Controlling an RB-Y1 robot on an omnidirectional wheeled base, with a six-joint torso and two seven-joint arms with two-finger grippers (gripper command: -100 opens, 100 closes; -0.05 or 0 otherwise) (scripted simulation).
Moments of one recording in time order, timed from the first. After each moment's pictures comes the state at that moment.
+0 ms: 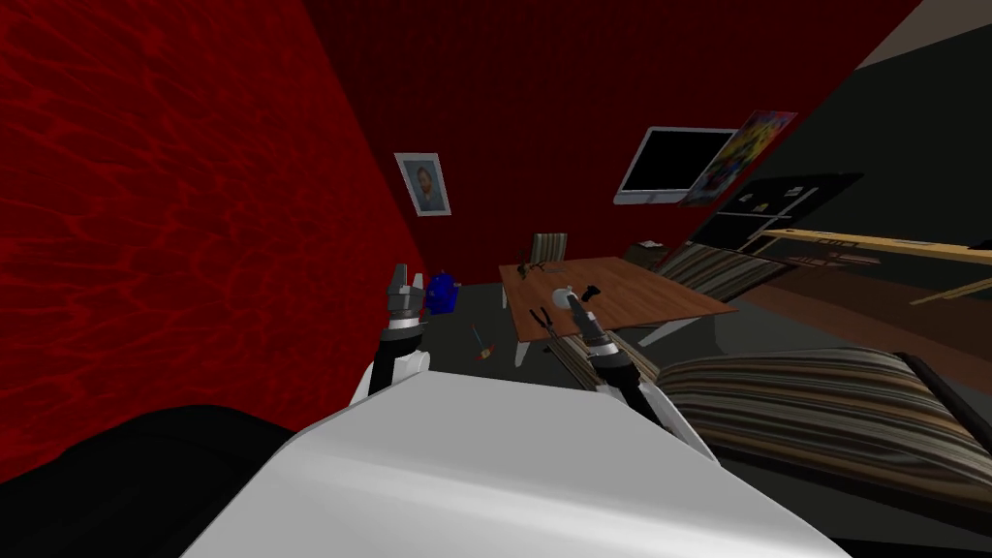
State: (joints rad) left arm 0.52 0.00 0.06 -2.31 -0.02 -0.44 -0.01; right arm 0.50 -0.38 0.03 -2.09 0.24 -0.49 0.11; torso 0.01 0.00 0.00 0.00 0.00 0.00
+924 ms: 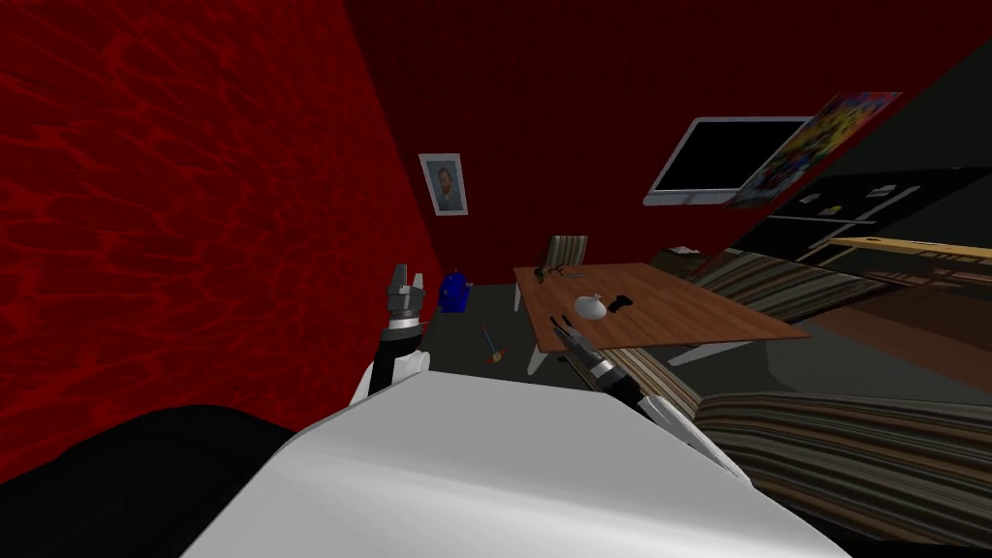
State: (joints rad) left arm 0.52 0.00 0.06 -2.31 -0.02 -0.45 -0.01; right arm 0.54 -0.63 0.11 -1.88 0.46 -0.43 0.15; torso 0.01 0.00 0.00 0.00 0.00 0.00
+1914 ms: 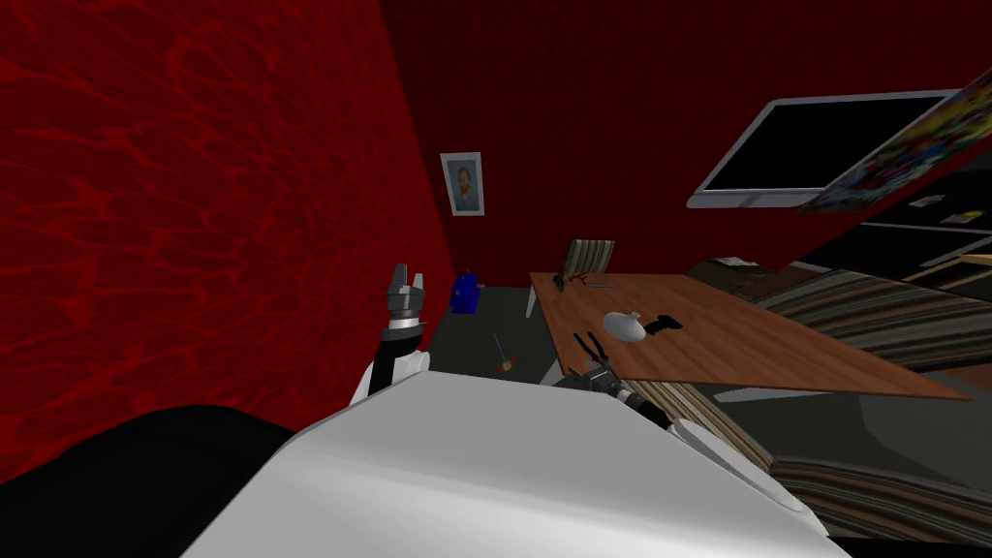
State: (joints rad) left arm 0.52 0.00 0.06 -2.31 -0.02 -0.45 -0.01; right arm 0.57 -0.86 0.21 -1.62 0.71 -0.37 0.20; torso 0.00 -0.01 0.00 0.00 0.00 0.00
